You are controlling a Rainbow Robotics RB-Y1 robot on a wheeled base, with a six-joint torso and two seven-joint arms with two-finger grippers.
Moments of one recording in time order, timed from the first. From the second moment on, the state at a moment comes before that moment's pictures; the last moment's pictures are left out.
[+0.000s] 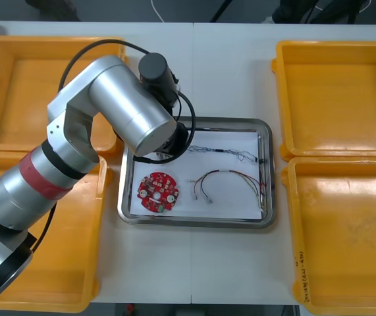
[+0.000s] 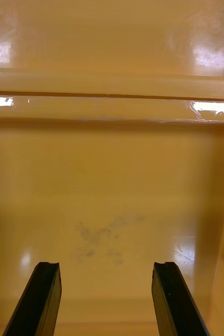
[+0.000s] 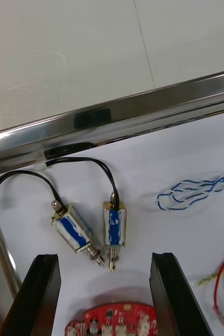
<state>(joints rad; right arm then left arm) -0.06 -0.55 -0.43 -2.30 -0.65 1.92 1.51 -0.76 0.39 -0.57 -1.77 0.41 1.62 -0.96</state>
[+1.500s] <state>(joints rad) -0.11 -0.66 -0.33 -2.30 -0.85 1.92 1.51 -0.54 0.66 0.10 -2.04 0.74 1.91 -1.17</state>
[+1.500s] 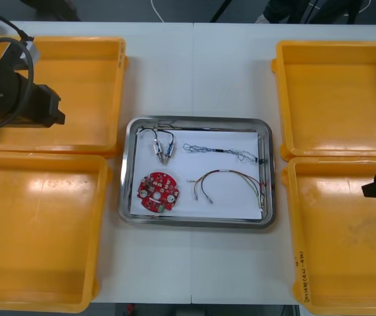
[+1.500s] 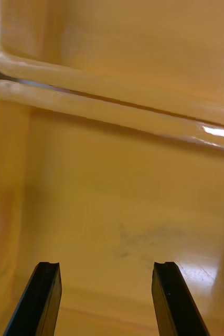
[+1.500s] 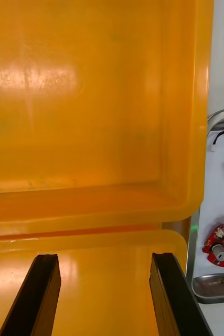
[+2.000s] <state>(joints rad) -0.39 -0.69 0.03 -2.31 -0.90 1.92 1.51 -0.37 0.74 0.19 -2.11 0.80 1.91 -1.17</state>
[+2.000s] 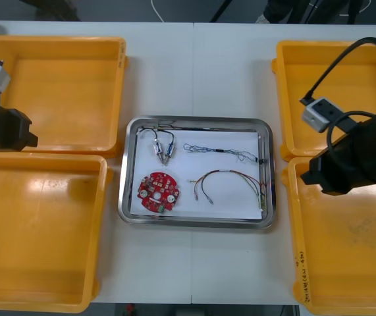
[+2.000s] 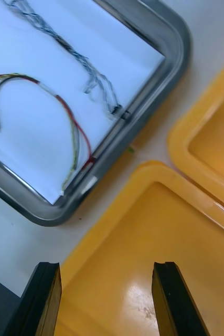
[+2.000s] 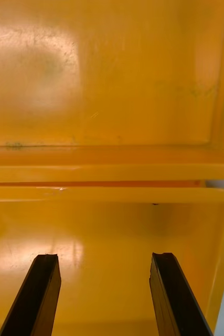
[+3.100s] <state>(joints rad) -0.78 -0.48 0.69 -2.12 -0.79 1.92 1.73 -0.24 0.77 0.26 -2.16 0.83 1.91 -1.17</state>
